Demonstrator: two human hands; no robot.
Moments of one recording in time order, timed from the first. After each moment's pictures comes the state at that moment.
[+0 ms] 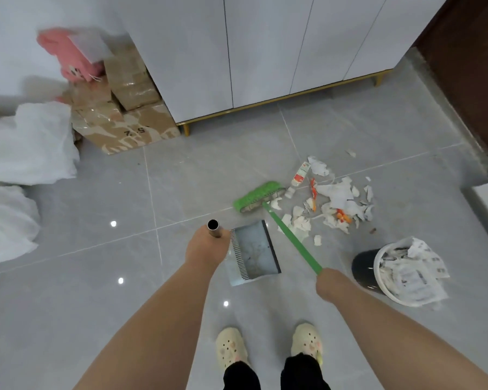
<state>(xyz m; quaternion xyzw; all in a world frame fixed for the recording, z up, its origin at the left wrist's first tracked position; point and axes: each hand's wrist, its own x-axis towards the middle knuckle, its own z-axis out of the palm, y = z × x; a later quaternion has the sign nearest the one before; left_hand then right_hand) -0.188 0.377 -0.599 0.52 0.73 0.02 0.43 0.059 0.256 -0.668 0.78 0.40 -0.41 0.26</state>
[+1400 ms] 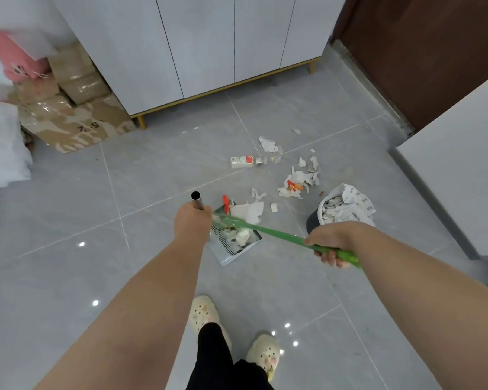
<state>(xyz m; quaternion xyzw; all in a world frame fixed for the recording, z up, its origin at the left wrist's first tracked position) -0.123 0.248 -0.571 0.53 0.75 0.06 0.40 0.119 0.140 -0.512 0.73 0.12 -0.65 0.16</state>
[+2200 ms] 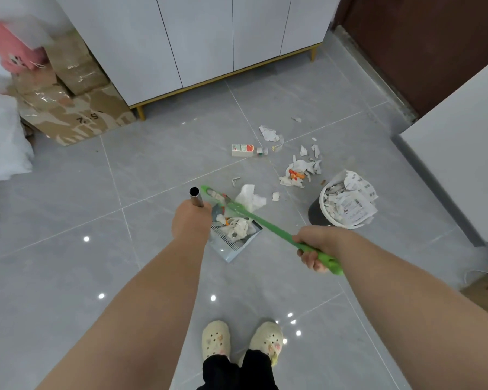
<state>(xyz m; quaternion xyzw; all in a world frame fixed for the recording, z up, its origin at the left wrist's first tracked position) -0.134 0.217 -0.580 0.54 0.75 0.05 0.37 0.082 0.107 -0.543 0.72 0.02 -0.70 0.04</state>
